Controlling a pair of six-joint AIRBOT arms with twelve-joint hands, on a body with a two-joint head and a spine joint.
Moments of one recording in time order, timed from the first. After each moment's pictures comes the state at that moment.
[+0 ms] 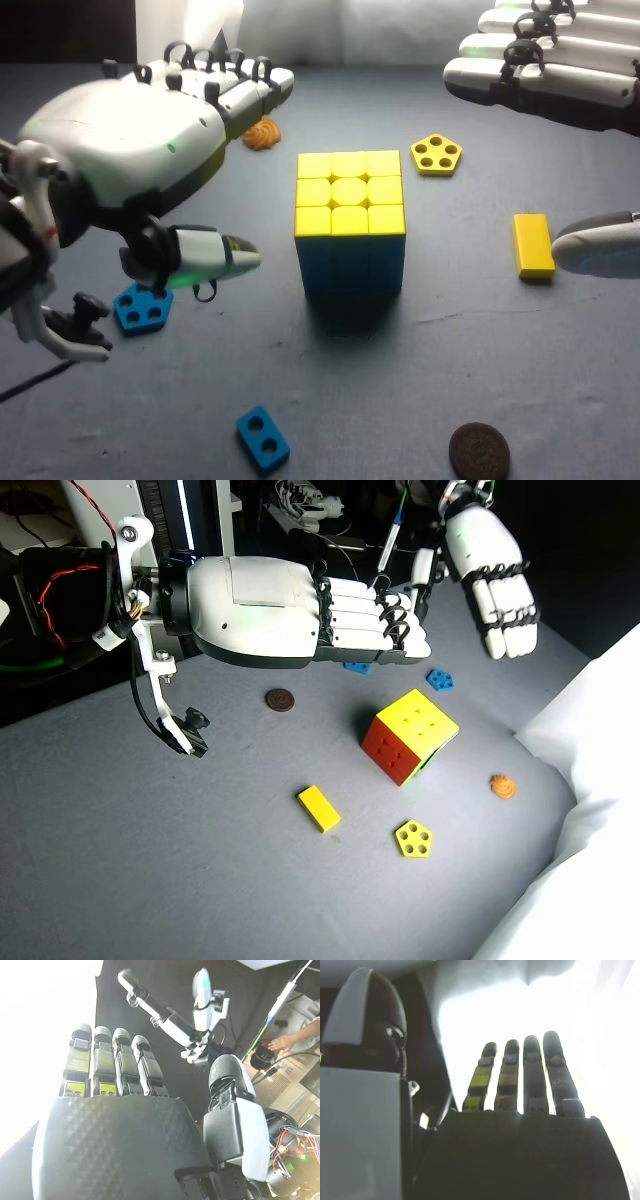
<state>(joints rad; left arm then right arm) 0.36 -0.79 0.63 -1.08 -0.58 1.98 -0.52 -0.64 0.84 -0.48 0.82 -0.59</state>
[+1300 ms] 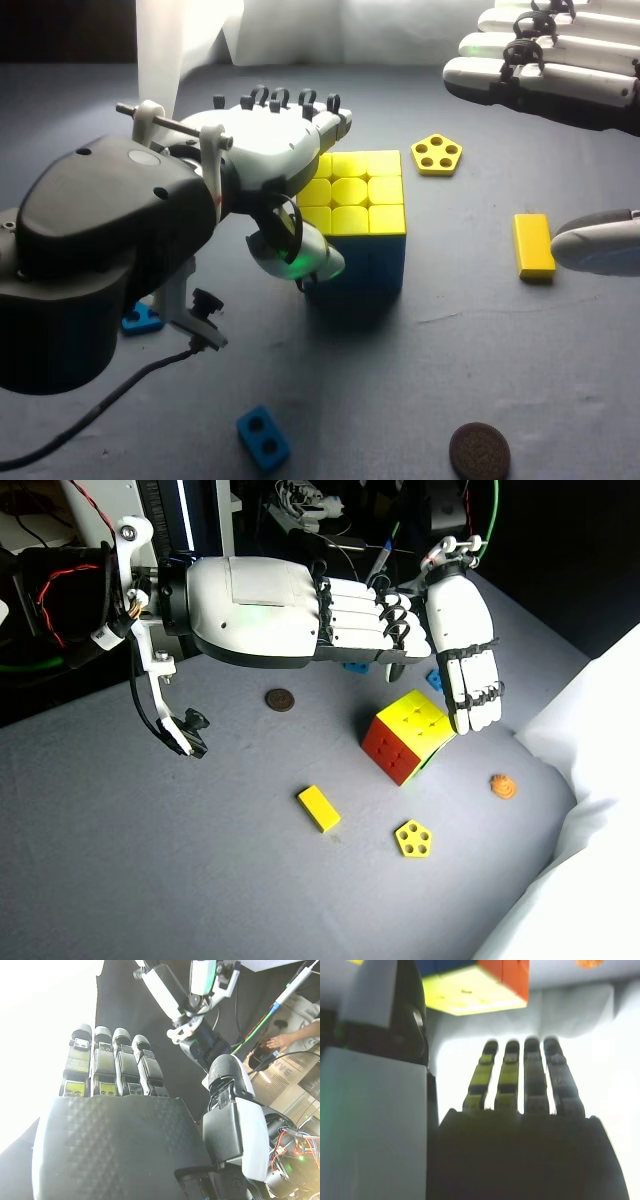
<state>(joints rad) 0.30 -1.11 0.83 -1.50 -0.67 2.28 -0.52 -0.64 0.84 -0.48 0.82 -0.60</state>
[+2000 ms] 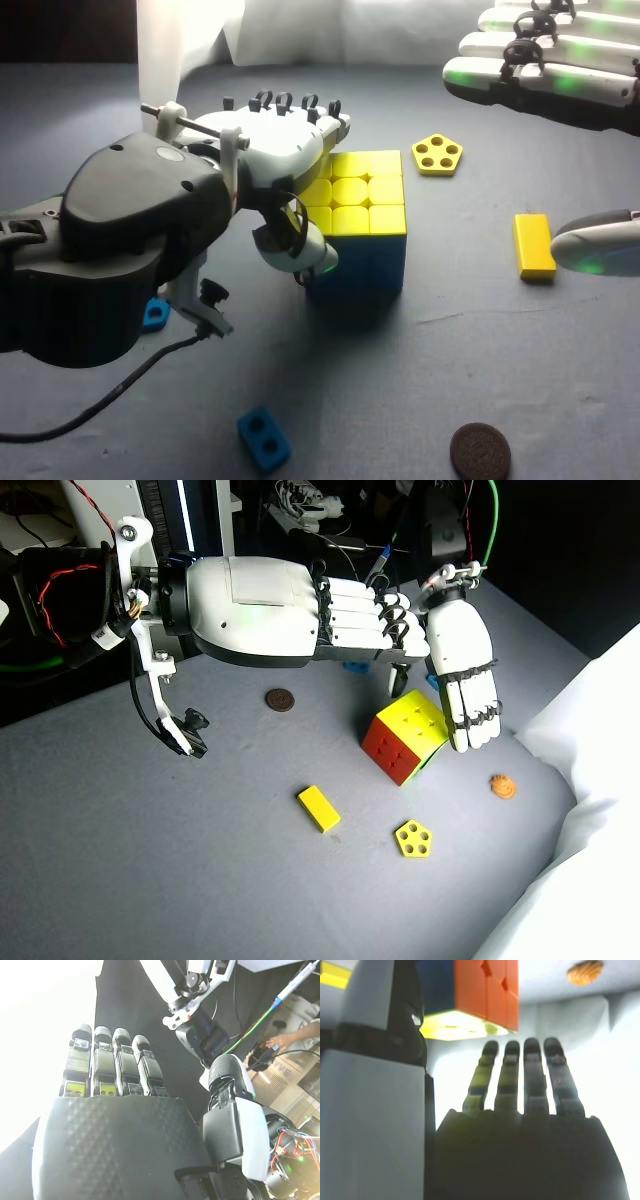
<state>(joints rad) 0.32 -1.19 0.94 -1.50 -0.64 2.30 -0.52 -0.64 0.84 -0.48 0.82 -0.60</state>
